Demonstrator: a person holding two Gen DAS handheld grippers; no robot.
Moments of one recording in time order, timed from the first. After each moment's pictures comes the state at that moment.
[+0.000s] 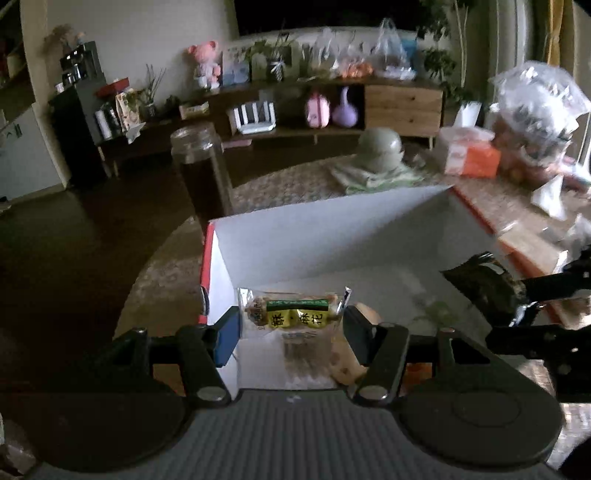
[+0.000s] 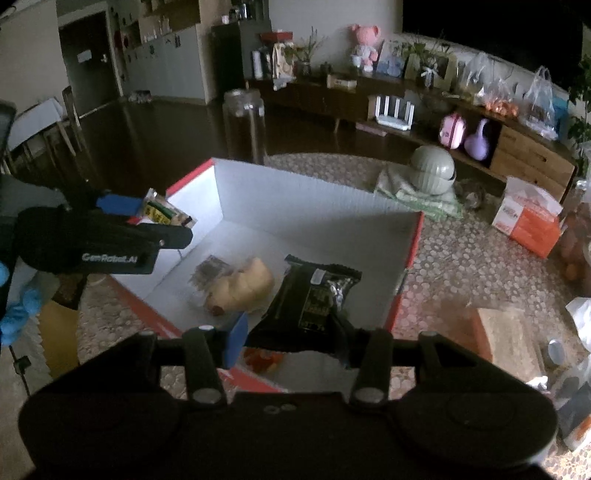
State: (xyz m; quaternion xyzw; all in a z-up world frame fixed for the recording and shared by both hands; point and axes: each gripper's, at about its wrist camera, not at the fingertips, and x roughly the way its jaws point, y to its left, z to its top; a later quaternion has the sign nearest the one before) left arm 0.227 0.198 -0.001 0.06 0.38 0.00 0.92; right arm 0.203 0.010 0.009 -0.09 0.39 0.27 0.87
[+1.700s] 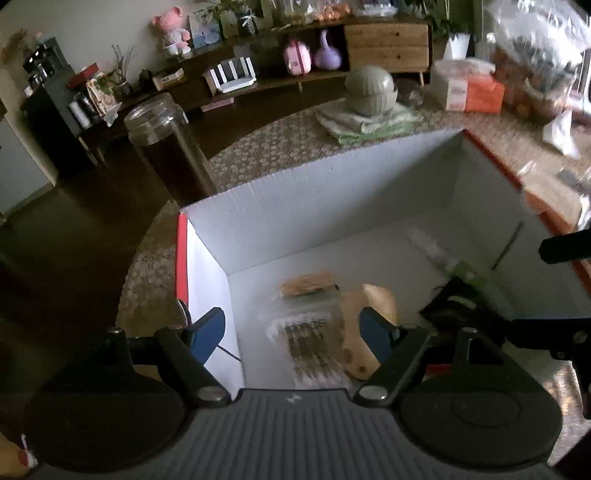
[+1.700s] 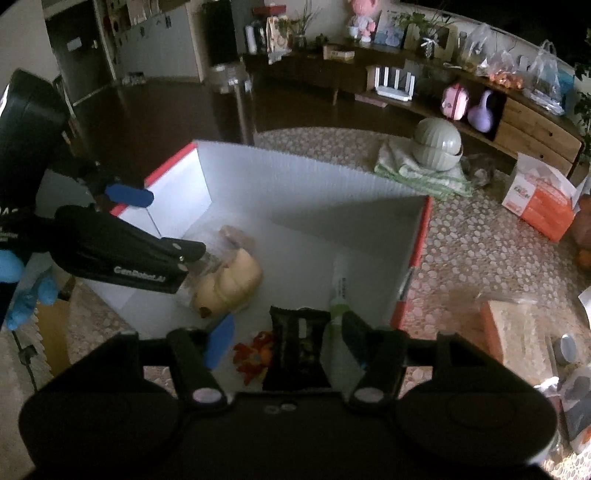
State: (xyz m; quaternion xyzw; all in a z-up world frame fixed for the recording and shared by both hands) left arm 0.263 0.184 -0.010 0.12 0.45 -0.02 0.88; right arm 0.230 0.014 0.005 -0.09 0.43 0.27 0.85
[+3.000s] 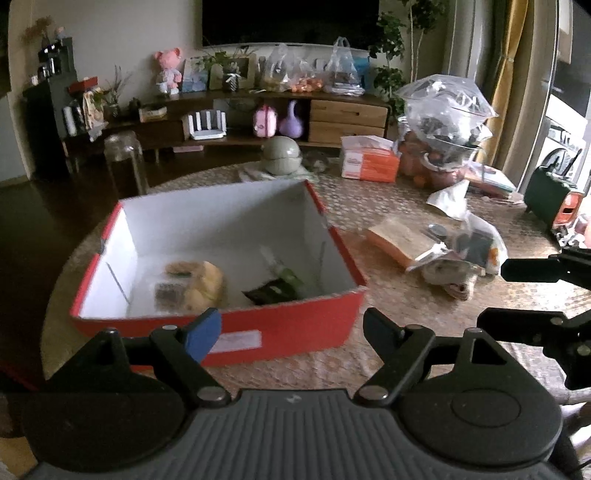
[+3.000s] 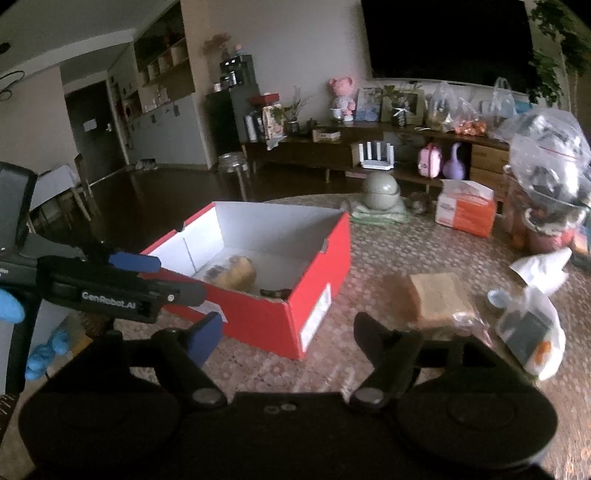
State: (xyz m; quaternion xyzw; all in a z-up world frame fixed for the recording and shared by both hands) left arm 0.111 0.086 0.028 0.00 0.36 -0.07 0.93; right arm 0.096 -0.136 0.041 -0.01 0.31 0.29 0.91
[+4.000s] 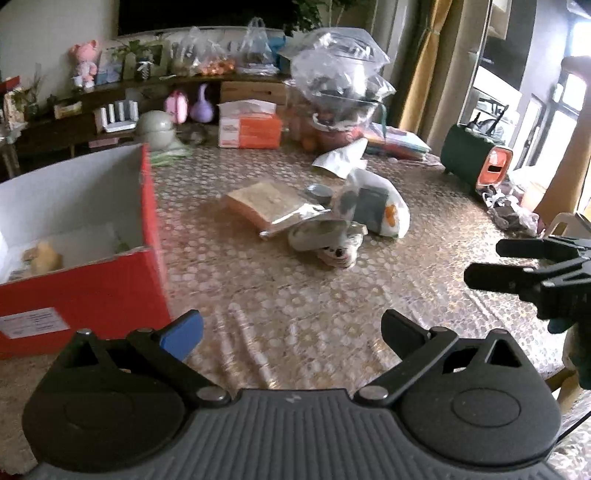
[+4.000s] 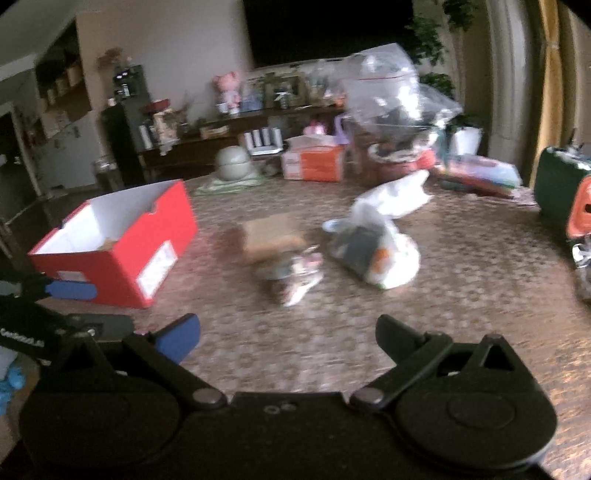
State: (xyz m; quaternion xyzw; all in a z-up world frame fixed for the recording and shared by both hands) left arm 0.116 -0.043 -0.030 0.01 0.37 -0.19 0.91; right arm 0.077 -0.289 -0.009 0.03 0.33 0.12 0.94
